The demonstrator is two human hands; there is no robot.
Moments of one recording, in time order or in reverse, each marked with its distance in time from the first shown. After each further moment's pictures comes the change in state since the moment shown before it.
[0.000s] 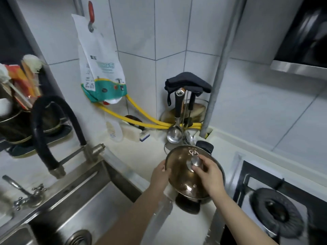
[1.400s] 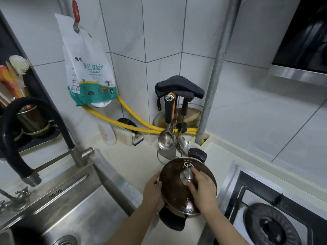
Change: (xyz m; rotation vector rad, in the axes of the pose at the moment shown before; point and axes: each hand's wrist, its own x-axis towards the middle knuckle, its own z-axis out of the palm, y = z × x) left_hand 0.004 -0.007 0.042 -0.004 0.146 -0.104; right_hand 0.015 0.036 -0.009 -0.320 -0.048 -0.063
